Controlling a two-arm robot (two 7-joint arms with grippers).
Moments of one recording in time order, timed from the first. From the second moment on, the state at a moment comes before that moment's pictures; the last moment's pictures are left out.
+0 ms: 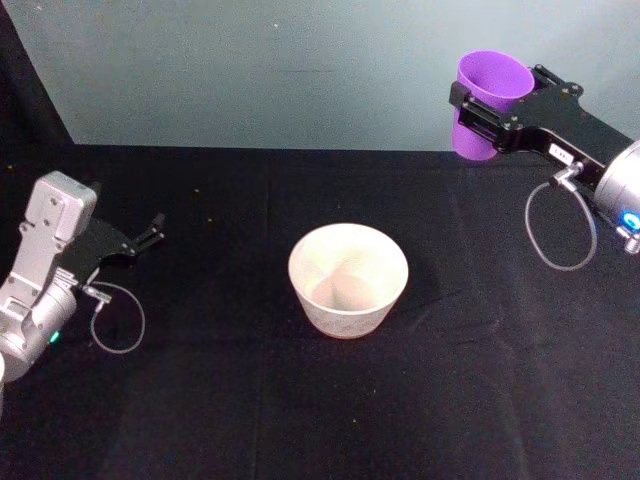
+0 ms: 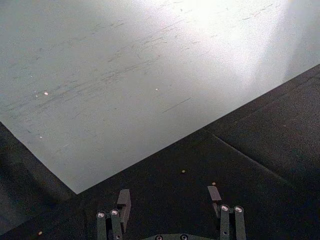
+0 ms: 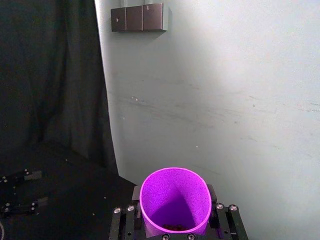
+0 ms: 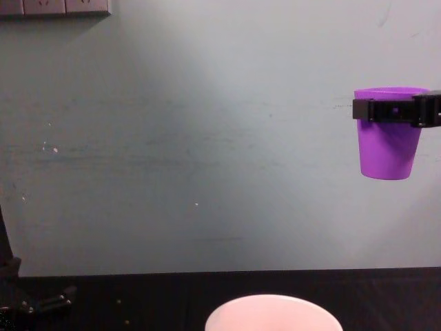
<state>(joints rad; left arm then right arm) -0.20 0.60 0.45 -1.41 -0.25 -0.12 0.03 0.24 0.50 -0.19 -1.82 0.45 0.29 0.33</state>
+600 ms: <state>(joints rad) -0.20 0.60 0.45 -1.41 -0.25 -0.12 0.03 0.24 0.50 -0.19 -1.82 0.45 0.29 0.33</state>
